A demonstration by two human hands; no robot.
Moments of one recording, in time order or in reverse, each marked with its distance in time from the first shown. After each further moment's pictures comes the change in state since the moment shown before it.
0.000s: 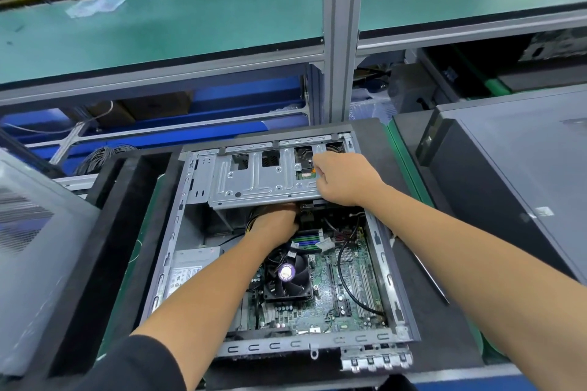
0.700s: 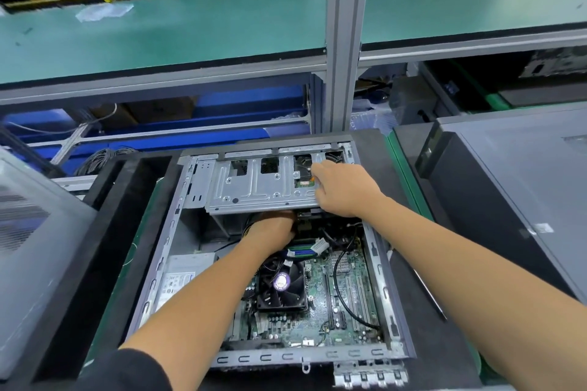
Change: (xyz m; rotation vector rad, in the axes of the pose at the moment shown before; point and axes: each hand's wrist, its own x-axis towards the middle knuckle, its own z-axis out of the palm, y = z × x) left_hand 0.001 0.000 -0.001 0.038 0.071 0.024; right_hand -0.001 -0.003 -0.004 -0.068 -0.076 -0.022
